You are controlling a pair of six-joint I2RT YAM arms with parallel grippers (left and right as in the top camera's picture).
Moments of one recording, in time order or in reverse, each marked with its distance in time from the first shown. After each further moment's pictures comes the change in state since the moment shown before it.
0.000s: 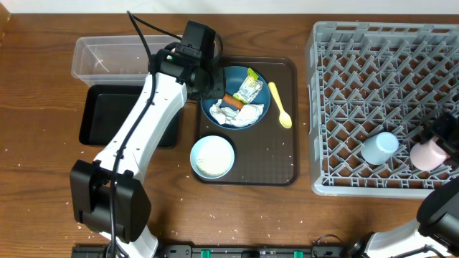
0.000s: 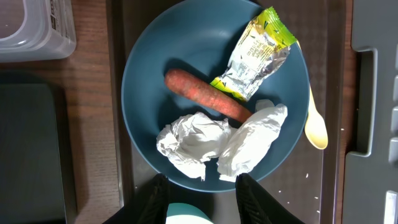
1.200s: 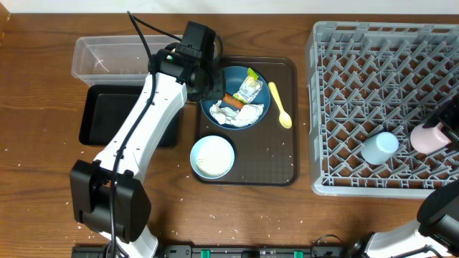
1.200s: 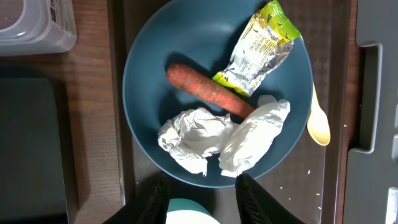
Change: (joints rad) left arm 0.000 0.000 0.000 -0.016 0.000 0.000; right arm -0.010 0.000 0.112 -0.011 -0.130 -0.034
